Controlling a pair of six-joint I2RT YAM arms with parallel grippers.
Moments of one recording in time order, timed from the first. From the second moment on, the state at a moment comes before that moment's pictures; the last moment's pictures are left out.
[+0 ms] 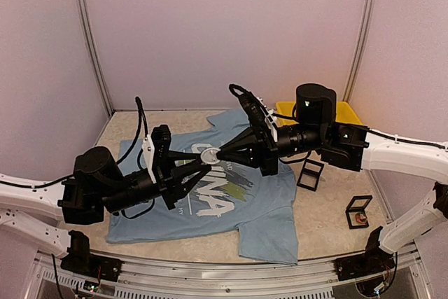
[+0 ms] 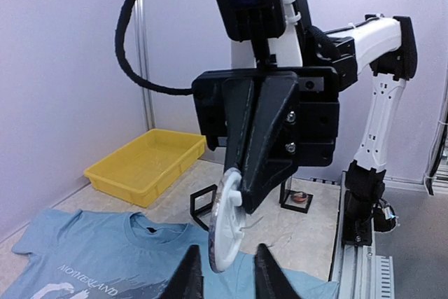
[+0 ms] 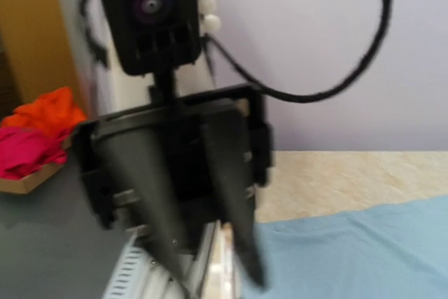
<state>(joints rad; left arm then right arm) -1.28 1.03 0.63 0.50 -0.13 0.05 0.98 1.37 1.12 0.12 -0.76 -0.03</state>
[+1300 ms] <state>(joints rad) -1.00 2.05 1.15 0.14 0.09 0.18 0.53 1.62 0.75 0.35 -0.42 0.18</state>
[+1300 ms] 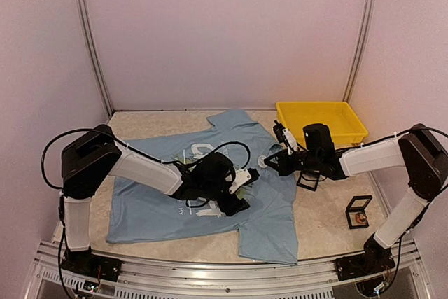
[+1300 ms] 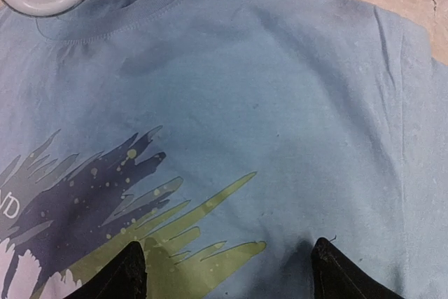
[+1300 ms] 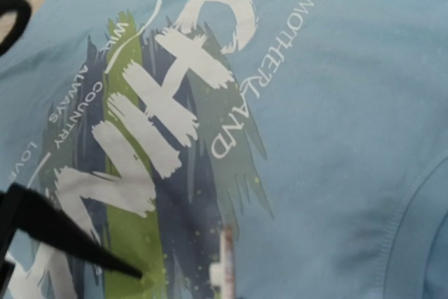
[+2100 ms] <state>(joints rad) -0.96 2.01 0.98 0.34 0.26 0.18 0.53 1.65 0.70 0.48 -0.50 0.18</state>
